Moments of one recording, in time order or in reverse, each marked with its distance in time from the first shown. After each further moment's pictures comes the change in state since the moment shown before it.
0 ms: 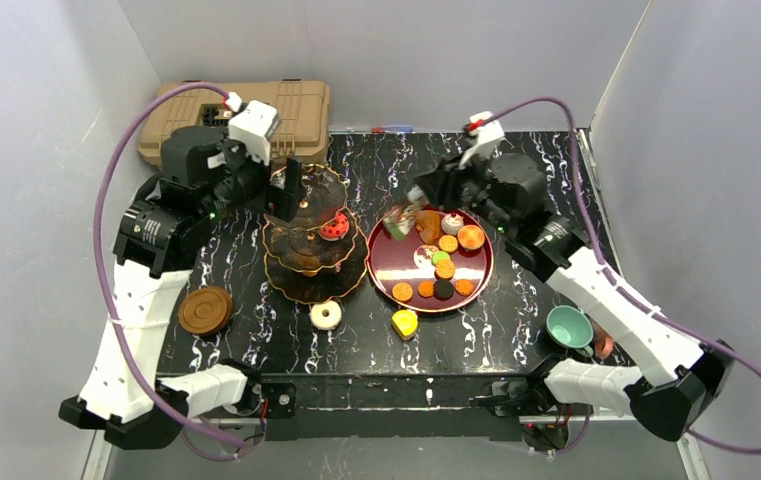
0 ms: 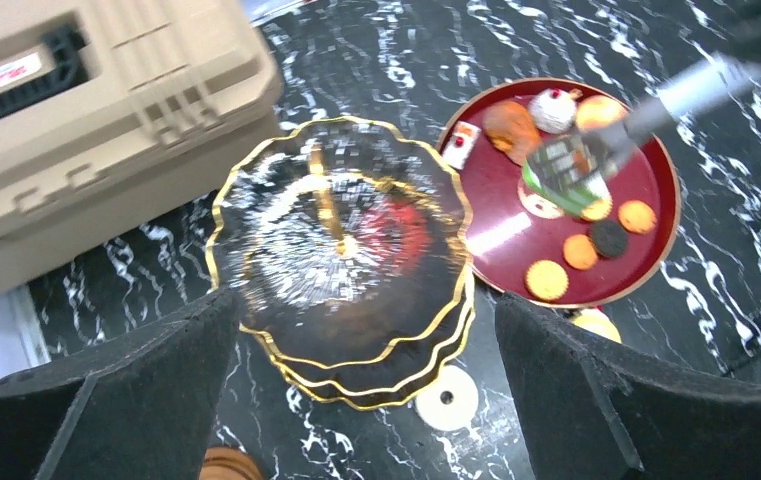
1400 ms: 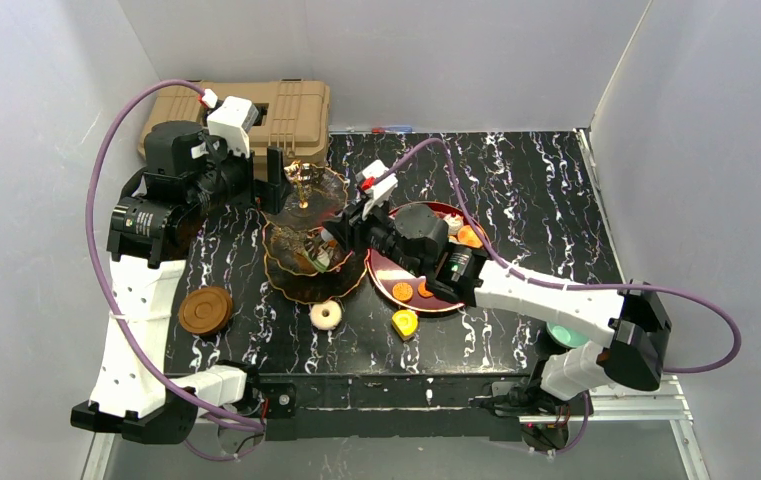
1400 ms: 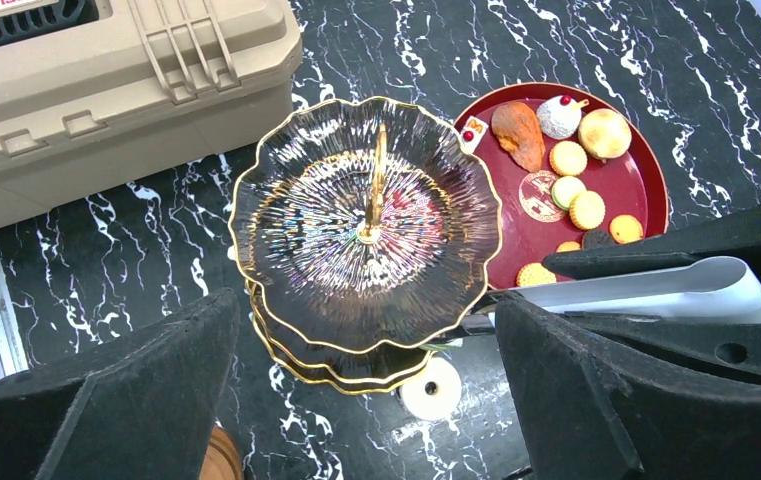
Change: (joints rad) left arm 0.221 0.024 0.013 -0.043 0.130 -0.059; right arm 0.482 0.298 -0.006 0.421 0.187 -0.086
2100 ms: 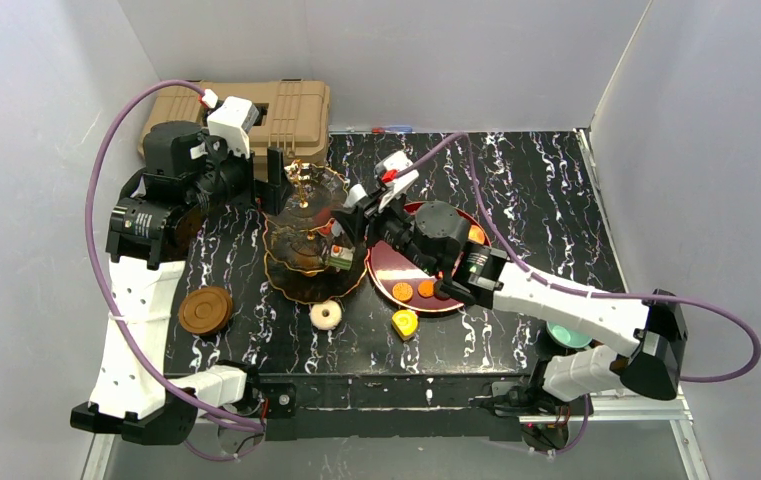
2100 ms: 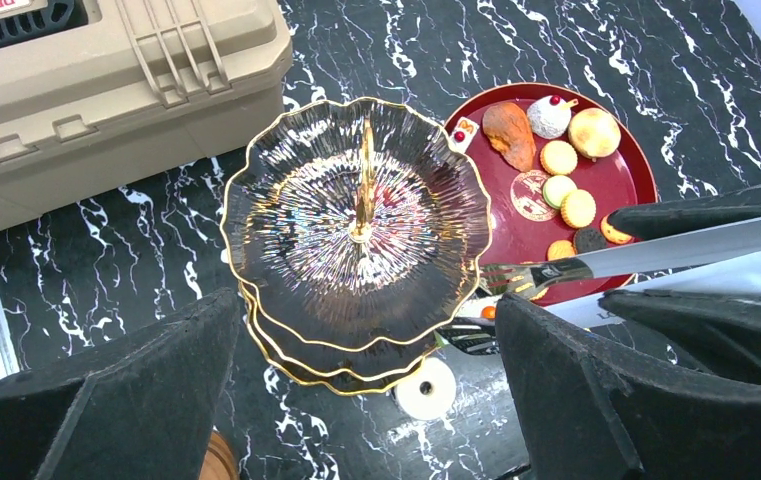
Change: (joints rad) left arm 0.000 -0.003 0.002 0.000 0.018 -0.001; right arm 0.006 -0.077 -0.002 -0.002 0.052 -0.014
